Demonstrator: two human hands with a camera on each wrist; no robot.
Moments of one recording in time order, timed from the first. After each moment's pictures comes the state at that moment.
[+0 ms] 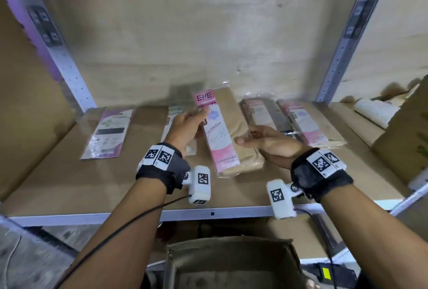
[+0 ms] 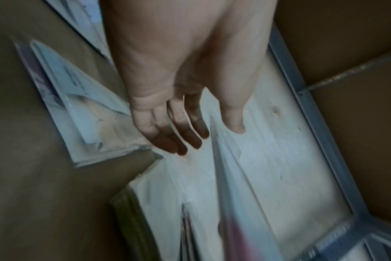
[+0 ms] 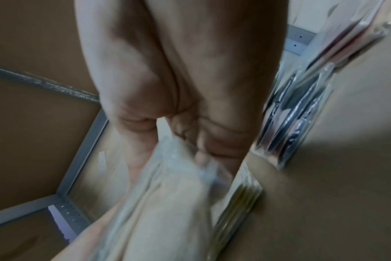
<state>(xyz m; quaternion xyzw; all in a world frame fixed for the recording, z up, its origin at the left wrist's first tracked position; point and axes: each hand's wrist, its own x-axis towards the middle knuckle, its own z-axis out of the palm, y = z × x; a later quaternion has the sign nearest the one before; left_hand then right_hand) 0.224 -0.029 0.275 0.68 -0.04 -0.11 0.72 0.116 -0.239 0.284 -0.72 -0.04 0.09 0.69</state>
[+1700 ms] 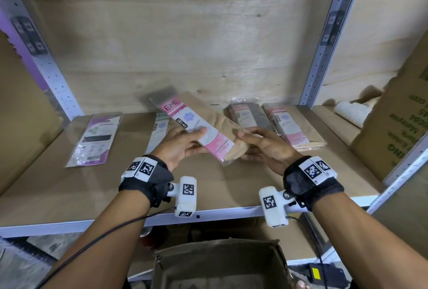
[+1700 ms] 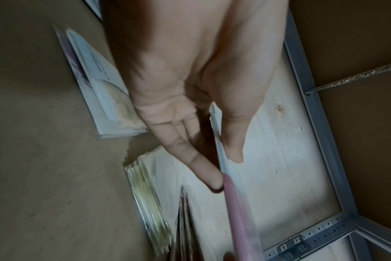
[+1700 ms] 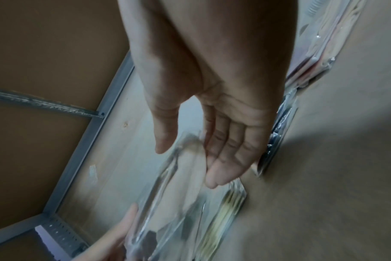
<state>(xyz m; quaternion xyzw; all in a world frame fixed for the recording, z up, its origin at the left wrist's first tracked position) 0.192 -0.030 0.274 0.62 -0.13 -0.22 0.74 0.106 -0.264 0.275 -0.65 0.10 0.01 0.76</state>
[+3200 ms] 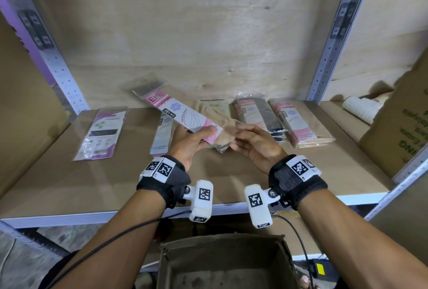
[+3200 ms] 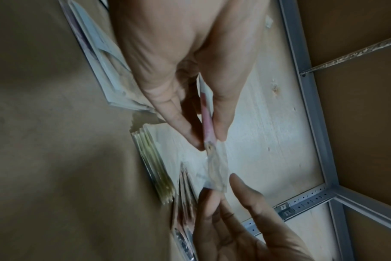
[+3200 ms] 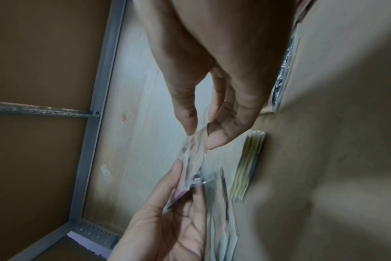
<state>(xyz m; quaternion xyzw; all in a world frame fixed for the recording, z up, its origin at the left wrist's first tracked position) 0.174 -0.046 0.267 0.59 -0.10 -0.12 0.79 0.118 -0.224 0.267 -0.50 0.14 -0.03 0.85</state>
